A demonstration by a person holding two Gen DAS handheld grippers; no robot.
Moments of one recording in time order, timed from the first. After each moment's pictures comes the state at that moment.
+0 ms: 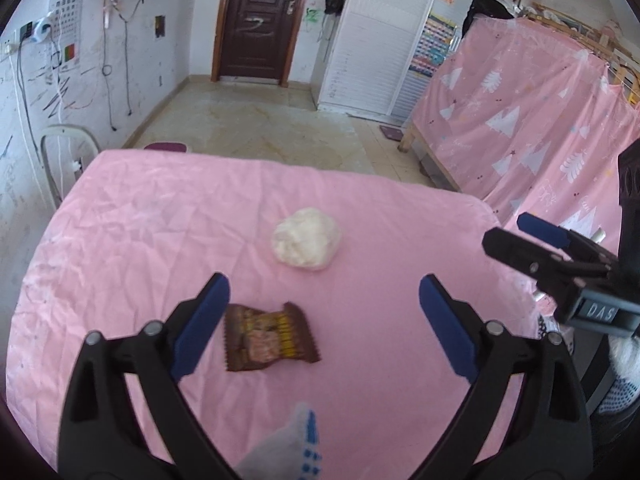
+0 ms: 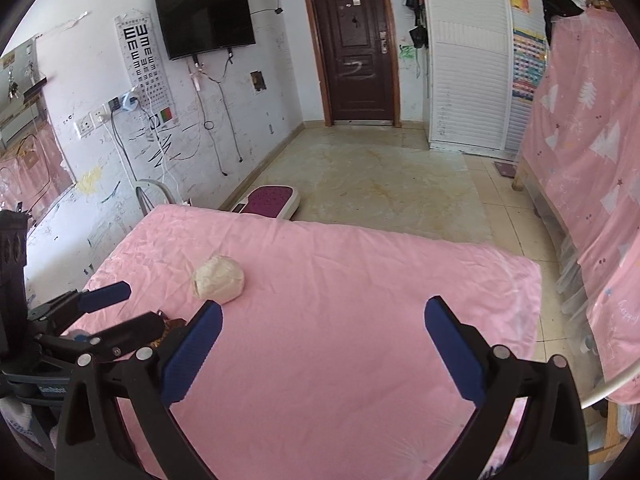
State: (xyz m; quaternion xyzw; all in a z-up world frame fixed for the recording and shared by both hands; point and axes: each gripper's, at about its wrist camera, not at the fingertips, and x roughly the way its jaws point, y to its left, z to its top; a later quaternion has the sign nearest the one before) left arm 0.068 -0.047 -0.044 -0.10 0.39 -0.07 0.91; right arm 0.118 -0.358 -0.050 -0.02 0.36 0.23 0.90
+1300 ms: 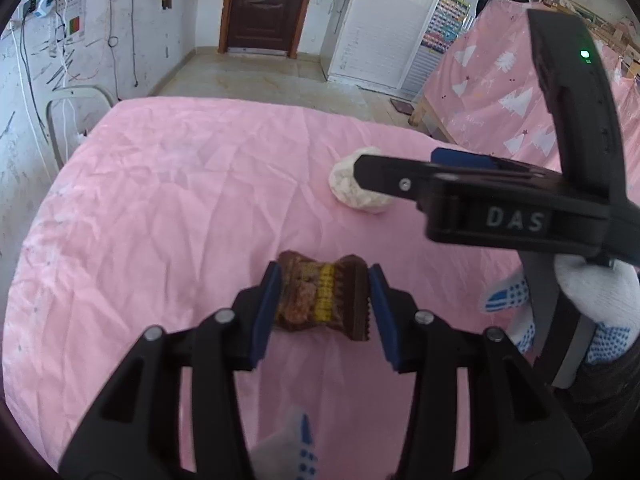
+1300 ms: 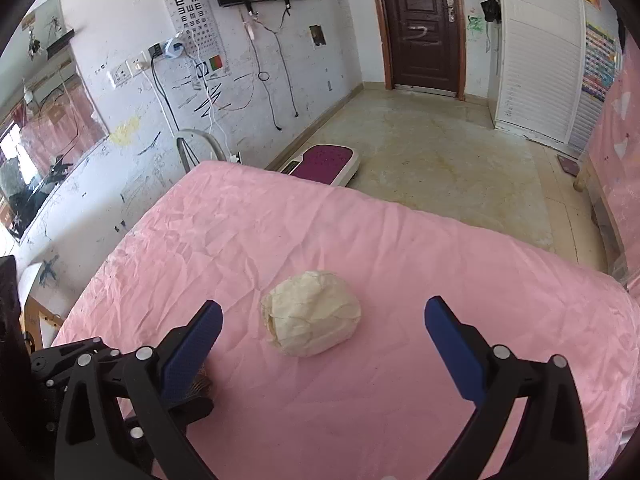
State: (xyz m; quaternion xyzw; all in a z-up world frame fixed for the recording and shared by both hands) left arm 0.057 -0.024 -0.077 -0.10 0.43 -0.06 0.89; right arm 0.166 -0.239 -0.094 -0.06 0.42 0.32 0.85
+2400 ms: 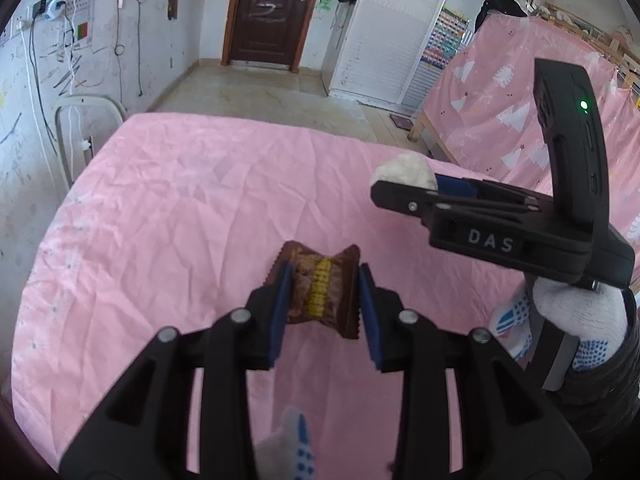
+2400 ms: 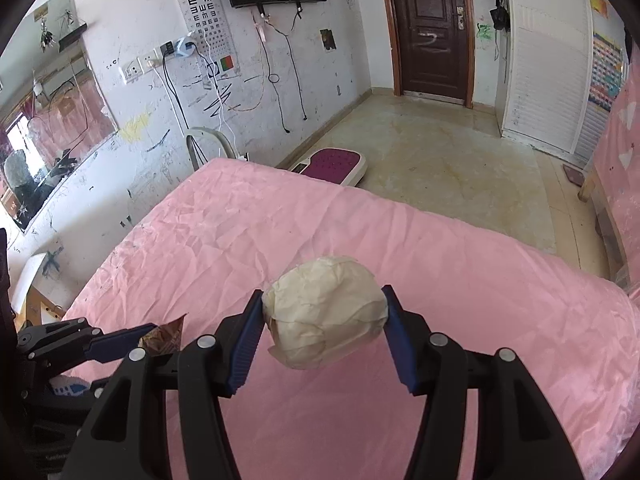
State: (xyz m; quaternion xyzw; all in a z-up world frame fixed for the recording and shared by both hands) left arm 0.037 -0.006 -0.061 -0.11 0.41 -0.06 0.90; right arm 0.152 -0.253 -0.085 -0.06 0.40 0.33 0.85
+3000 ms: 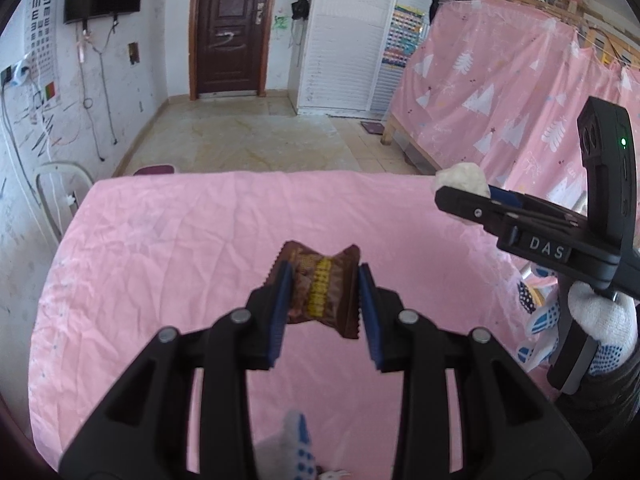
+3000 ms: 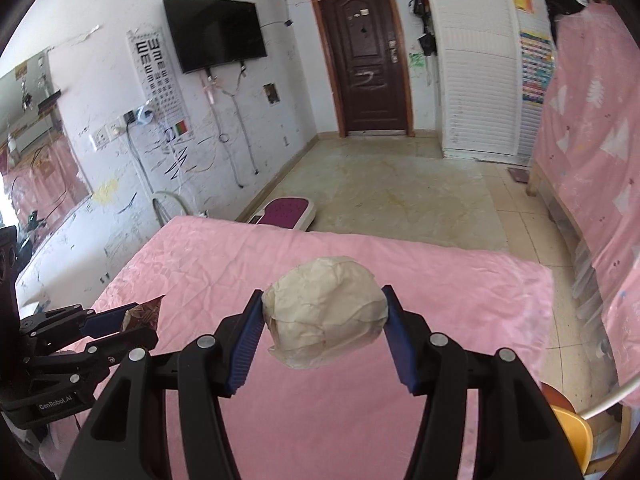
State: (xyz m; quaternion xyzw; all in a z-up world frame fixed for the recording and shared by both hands) left arm 0.035 -0.080 -0.018 -0.04 0.38 -0.11 0.92; right arm 0.105 -0.390 -0.042 0.01 0.33 0.24 0.91
